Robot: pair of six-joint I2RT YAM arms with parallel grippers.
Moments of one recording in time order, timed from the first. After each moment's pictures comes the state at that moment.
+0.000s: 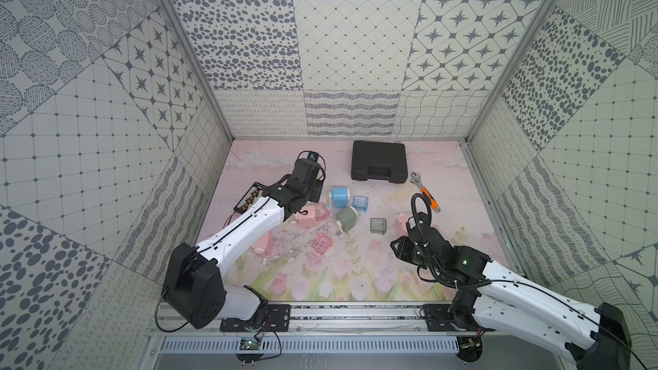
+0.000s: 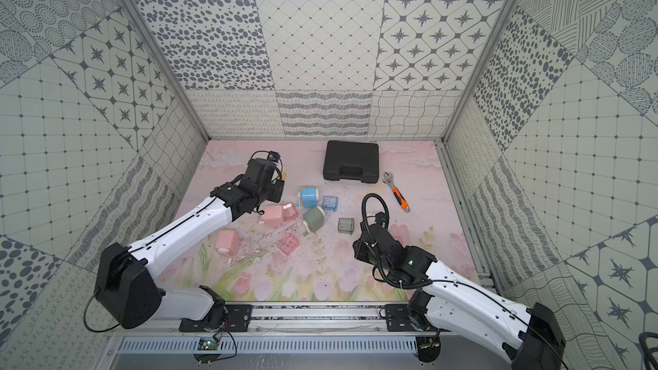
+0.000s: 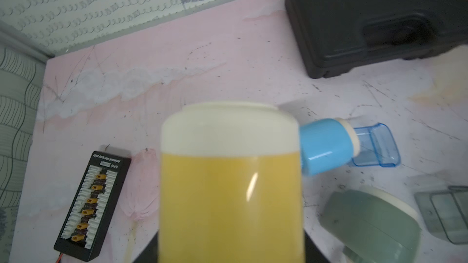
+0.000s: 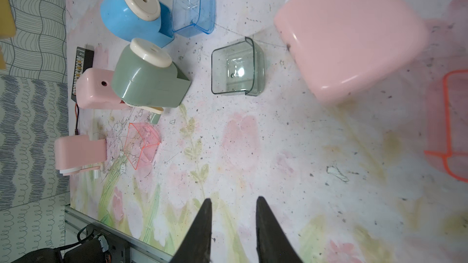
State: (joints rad) left arm -0.50 1.42 1.12 -0.49 -0.31 -0.12; right arm 0.88 0.83 0.54 -0.53 0.16 1.05
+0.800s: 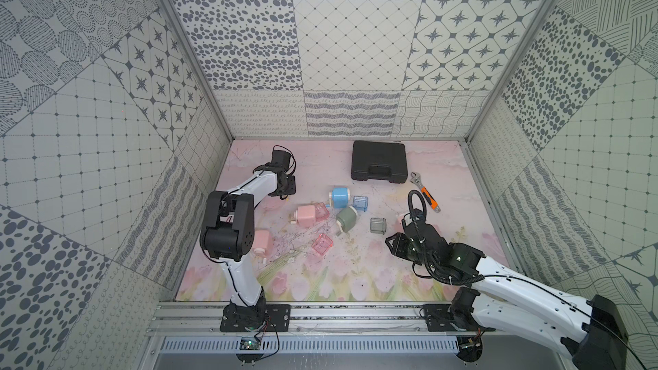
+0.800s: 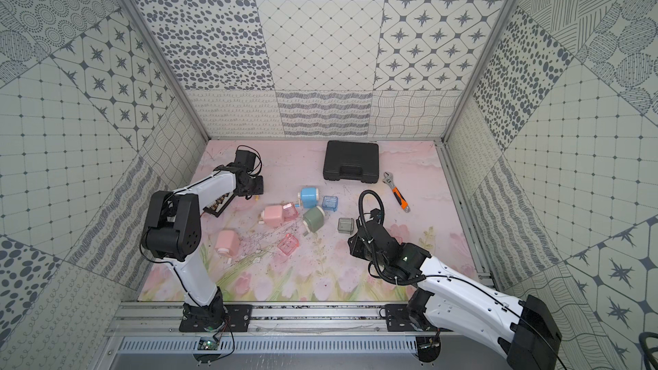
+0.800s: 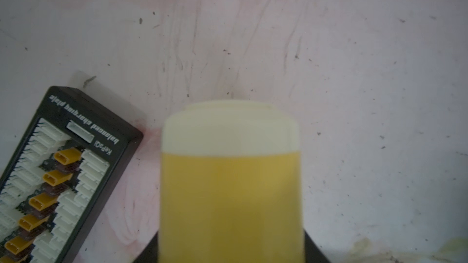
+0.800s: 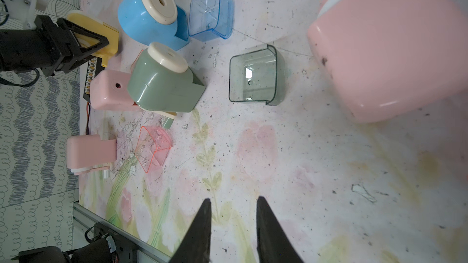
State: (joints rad) left arm -0.16 1.87 1.26 -0.51 -0.12 -0.23; right arm 0.87 0.89 0.55 -0.45 0.14 1.04
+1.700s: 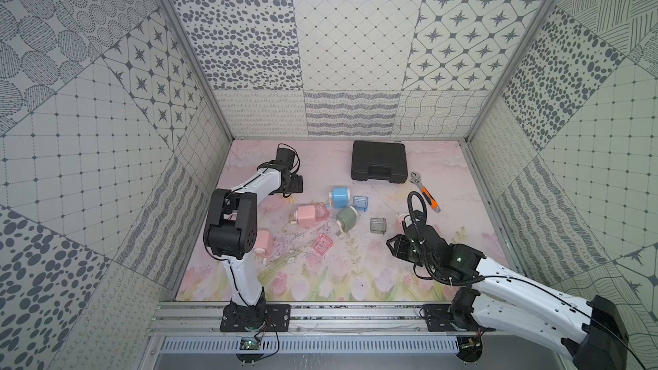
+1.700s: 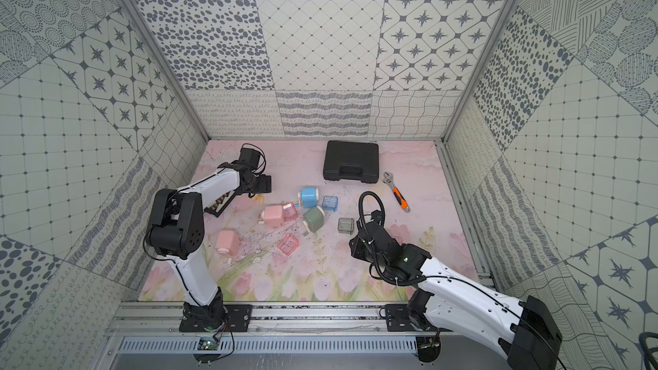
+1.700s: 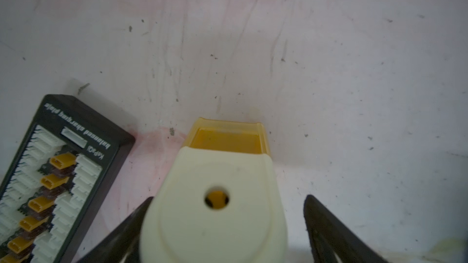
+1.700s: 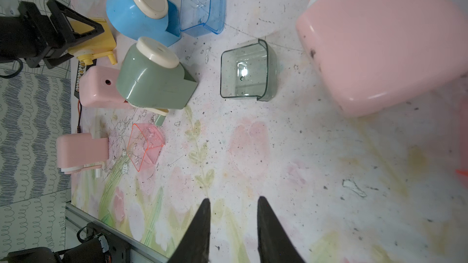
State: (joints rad) left arm -0.19 1.85 1.30 -0.55 -0.16 -0.23; right arm 0.87 0.88 0.54 -0.47 0.14 1.03
